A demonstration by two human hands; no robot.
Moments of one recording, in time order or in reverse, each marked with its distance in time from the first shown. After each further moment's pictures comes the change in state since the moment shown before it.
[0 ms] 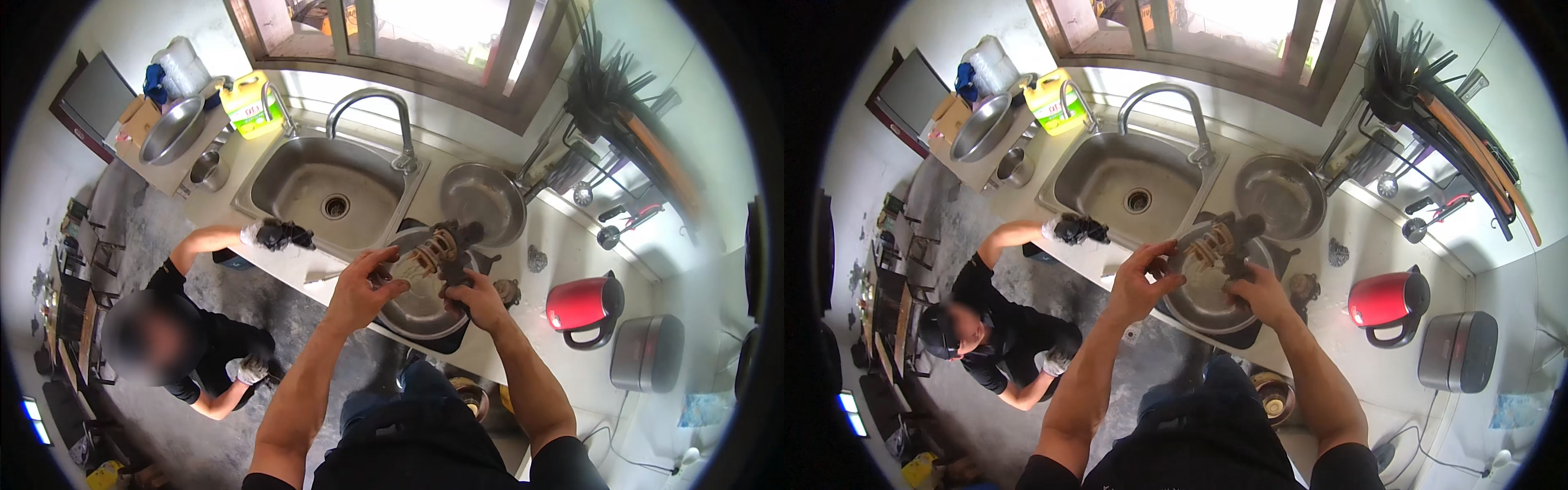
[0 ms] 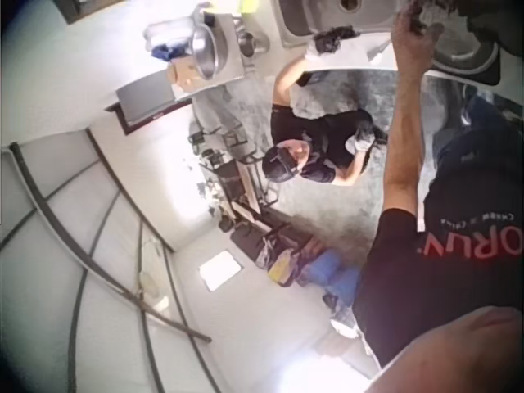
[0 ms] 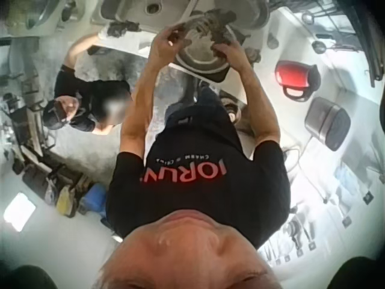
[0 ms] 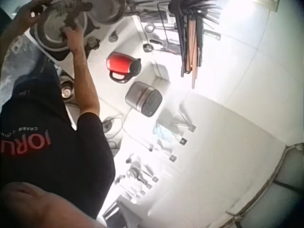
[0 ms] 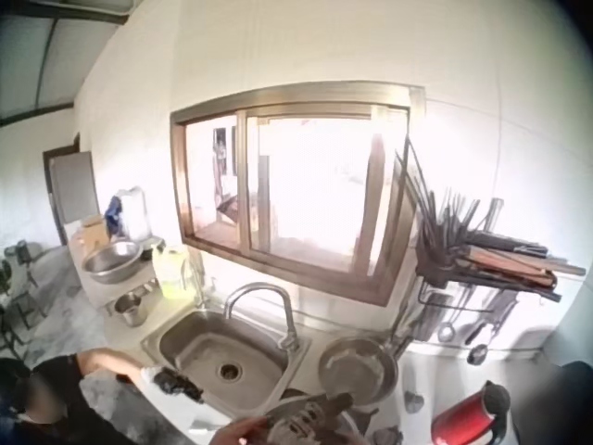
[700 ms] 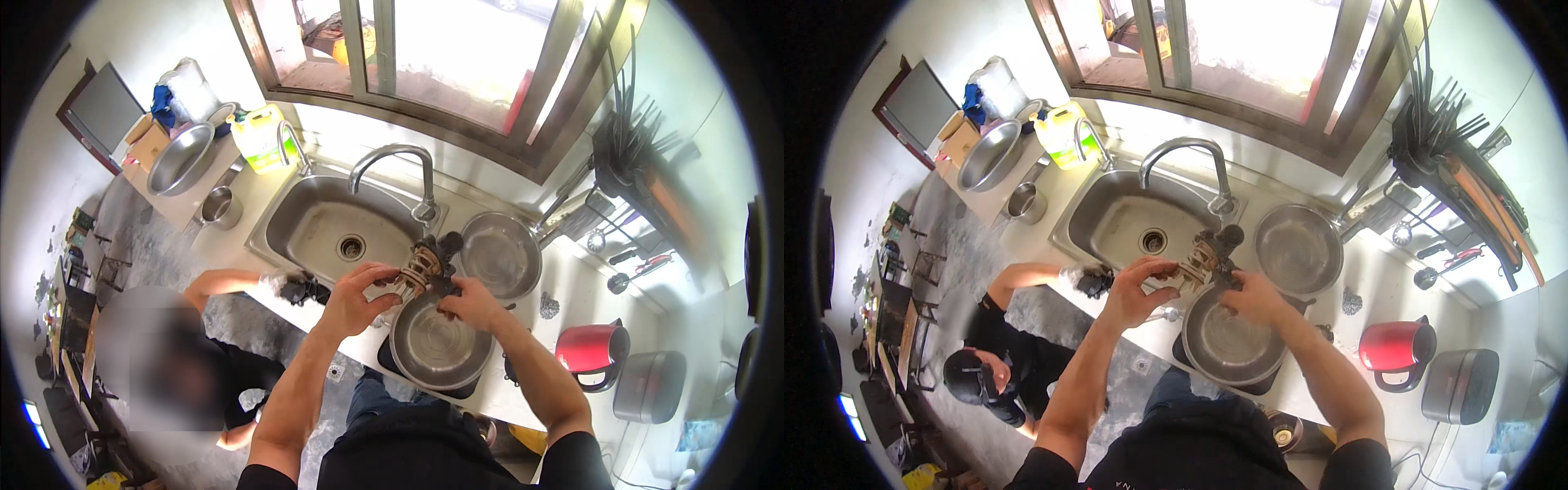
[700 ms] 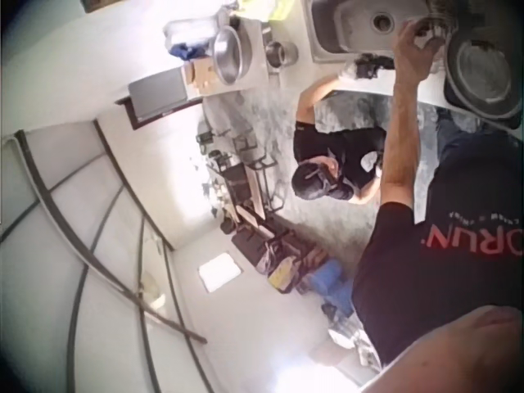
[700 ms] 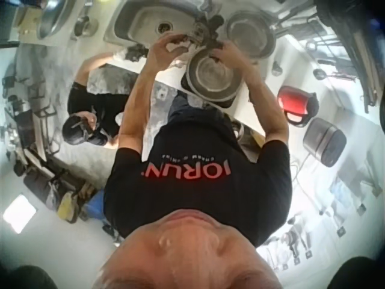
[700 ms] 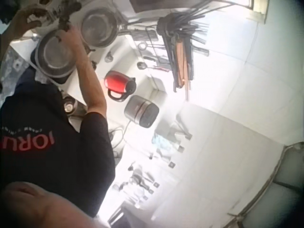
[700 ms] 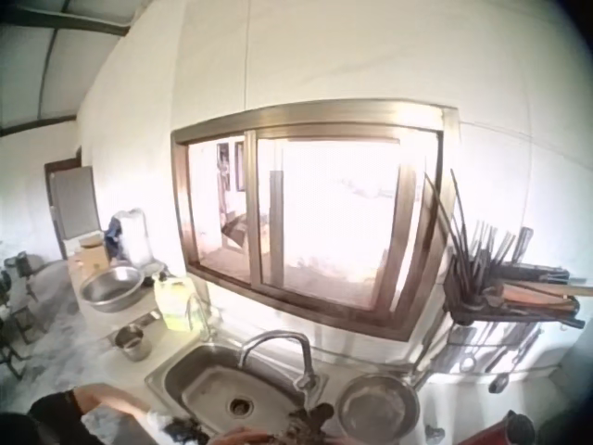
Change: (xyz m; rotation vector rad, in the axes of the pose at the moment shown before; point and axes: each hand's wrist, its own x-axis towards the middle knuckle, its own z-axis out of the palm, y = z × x) left_hand 0.103 0.001 -0.080 0.121 -0.091 0.230; right_hand 0.108 -0.094 0.024 -0.379 -0.111 0.077
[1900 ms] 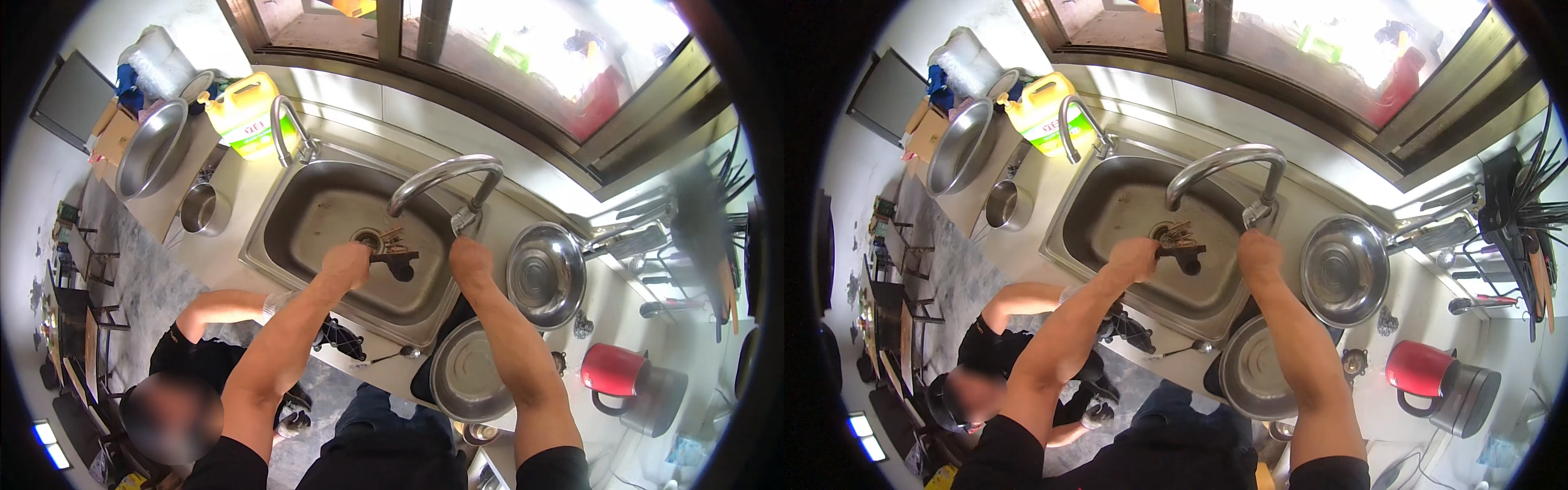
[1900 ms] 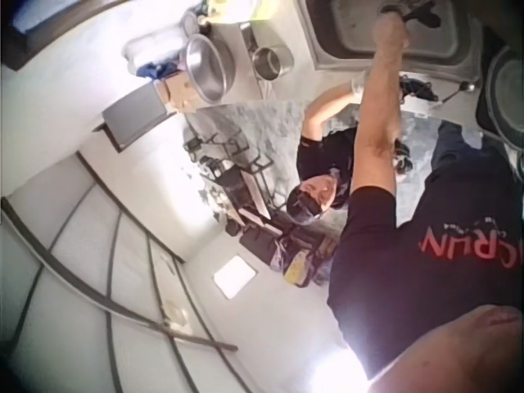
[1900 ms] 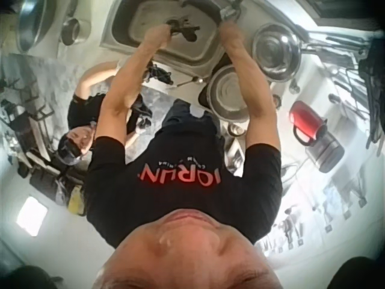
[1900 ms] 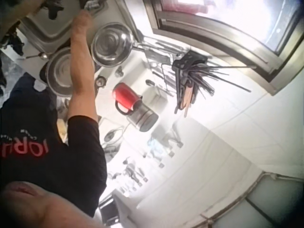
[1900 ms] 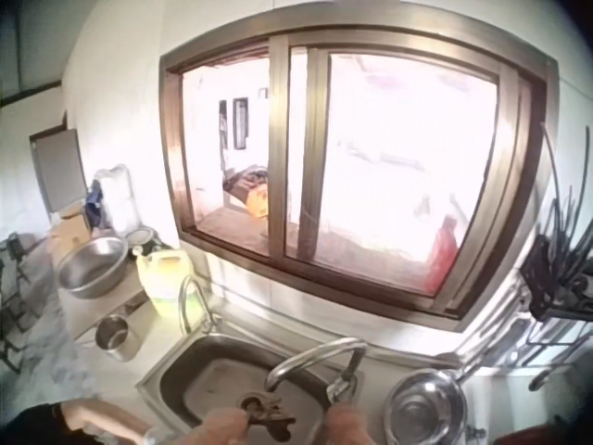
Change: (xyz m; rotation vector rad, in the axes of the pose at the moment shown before) left_hand 0.120 -0.246 -0.077 0.894 -0.568 -0.518; right_hand 0.280 0.073 0.032 -1.252 0.420 0.142
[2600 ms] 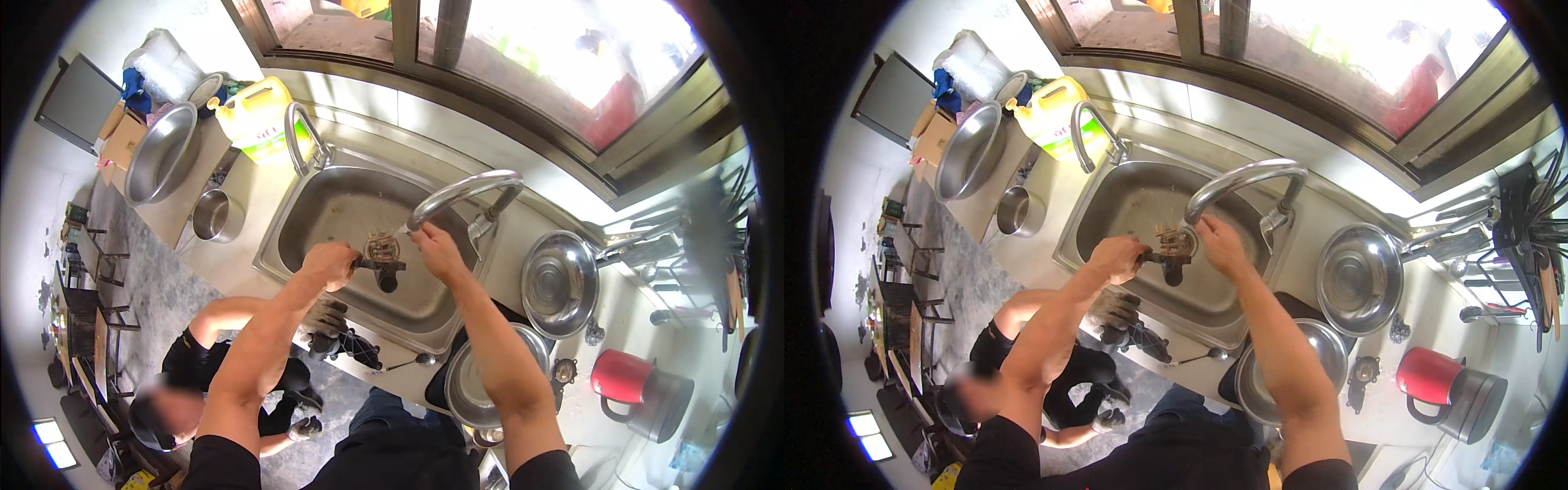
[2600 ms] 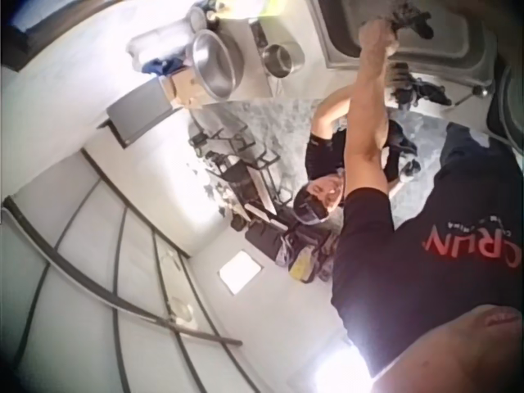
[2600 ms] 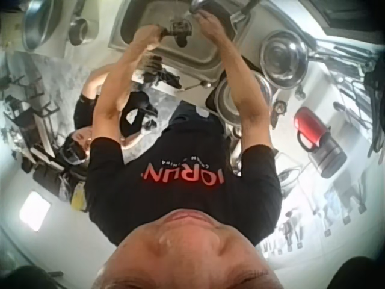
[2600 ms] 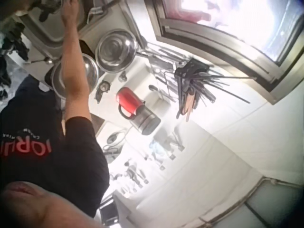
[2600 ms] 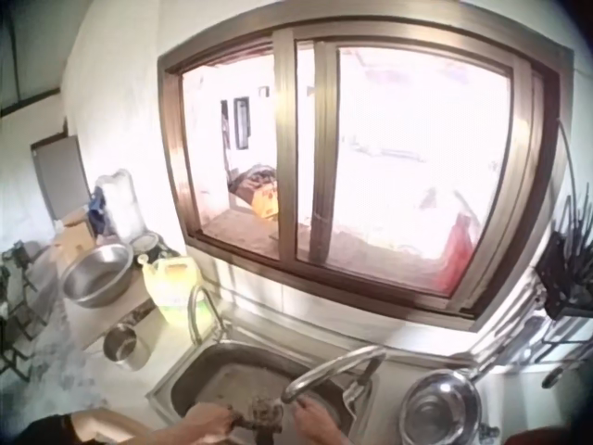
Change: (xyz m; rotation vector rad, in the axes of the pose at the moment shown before) left_hand -0.008 -0.061 -0.036 0.114 -0.016 0.182; right_hand 0.024 -0.083 -0.034 1.275 -0.062 -0.028
